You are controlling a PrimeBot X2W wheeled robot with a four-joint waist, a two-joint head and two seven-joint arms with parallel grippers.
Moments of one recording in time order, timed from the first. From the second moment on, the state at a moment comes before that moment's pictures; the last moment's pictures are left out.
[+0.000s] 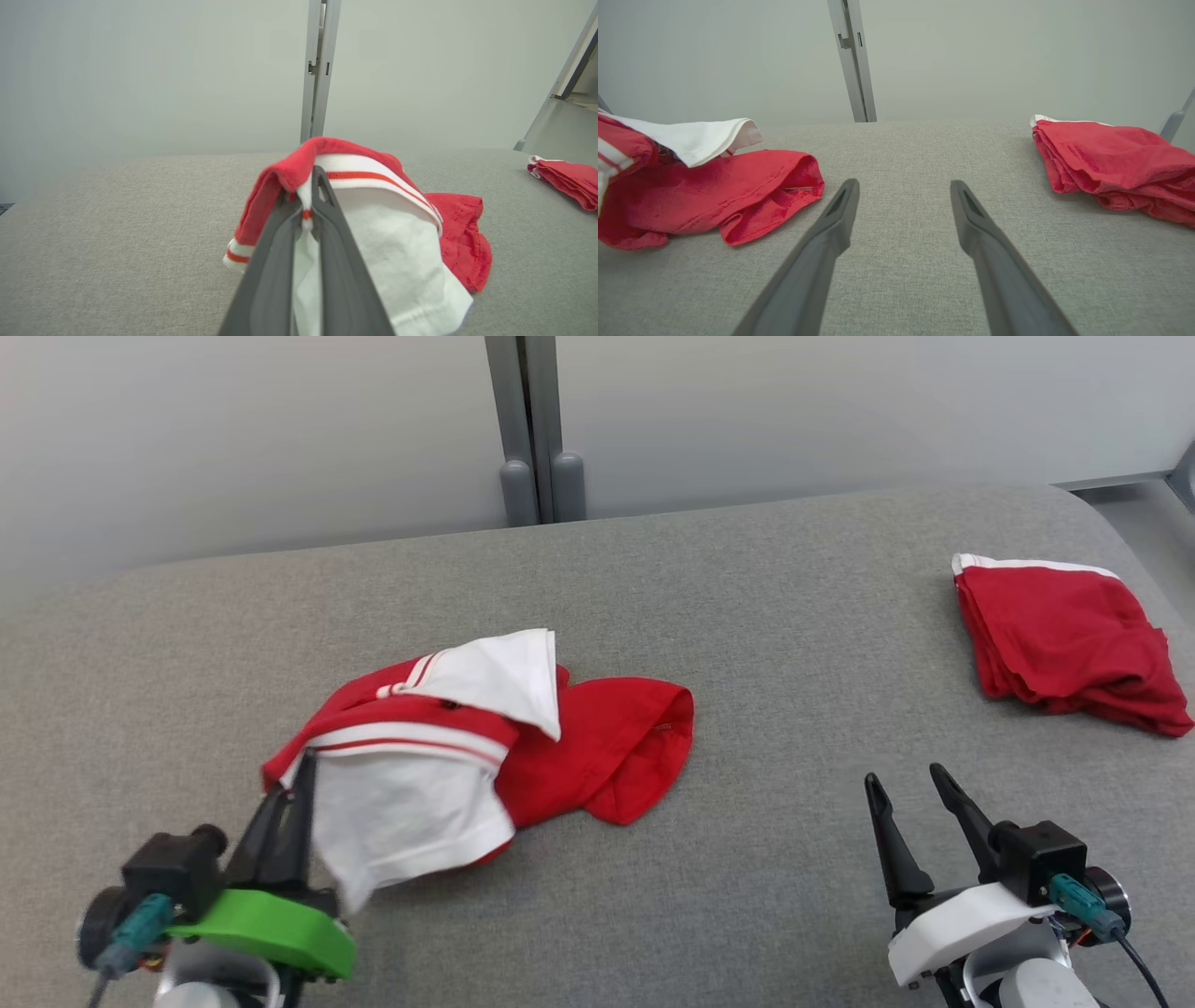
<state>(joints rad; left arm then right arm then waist) -0.08 0.25 -0.23 0.15 -0.42 -0.08 -0.18 -0.08 -0.05 0.03 0.29 0.16 0.13 -0.26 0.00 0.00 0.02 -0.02</state>
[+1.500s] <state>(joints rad) -0.06 0.24 -0.23 0.14 -0.44 0.00 -0.20 -0.14 -0.05 0.05 0.33 0.13 0.13 -0.26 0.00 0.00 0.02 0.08</state>
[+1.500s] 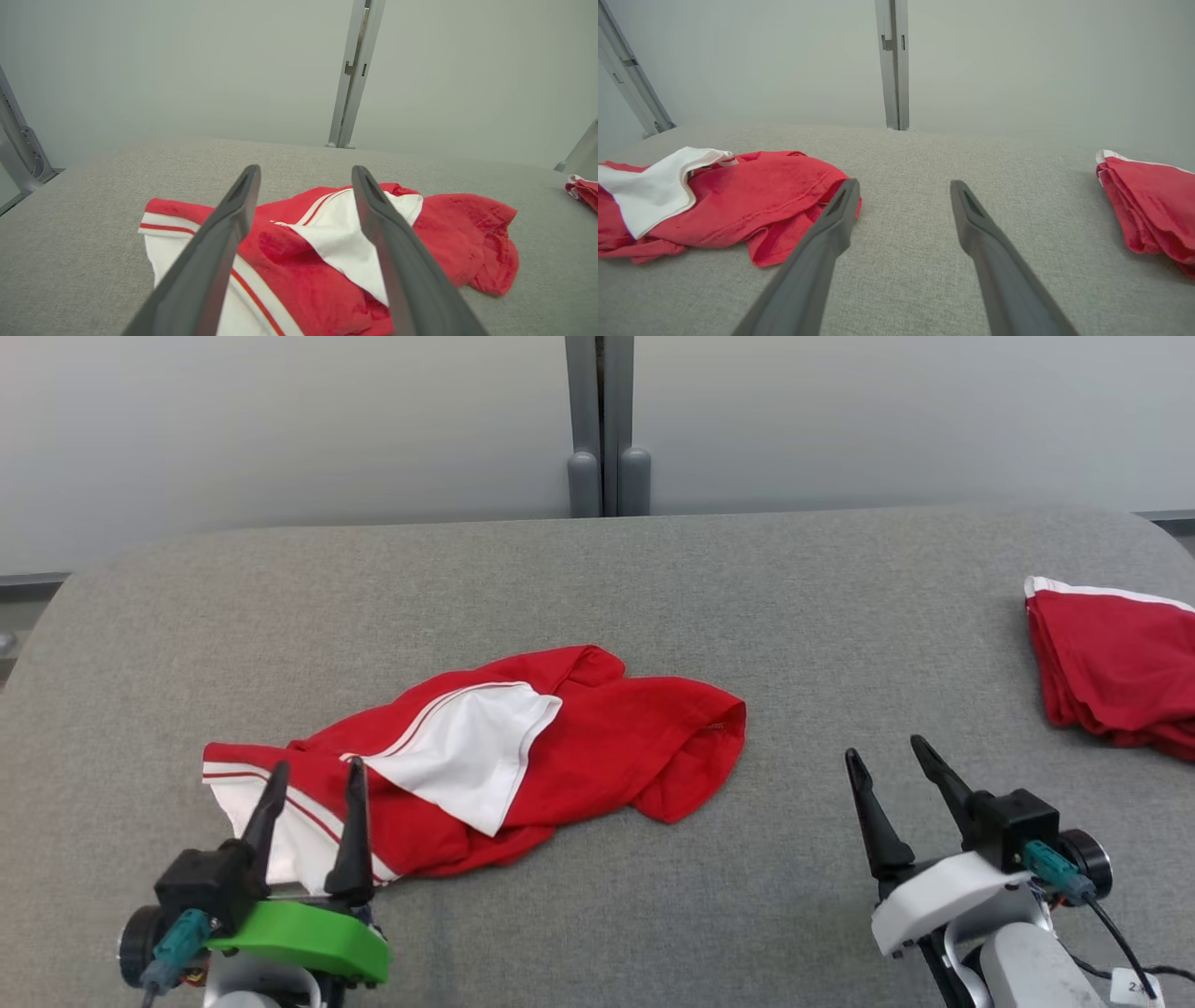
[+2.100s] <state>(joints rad) -0.12 0.11 -0.29 0.23 -0.41 -0.04 -0.26 -0.59 -0.05 -0.02 0.78 -0.11 0.13 -0.19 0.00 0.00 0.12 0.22</state>
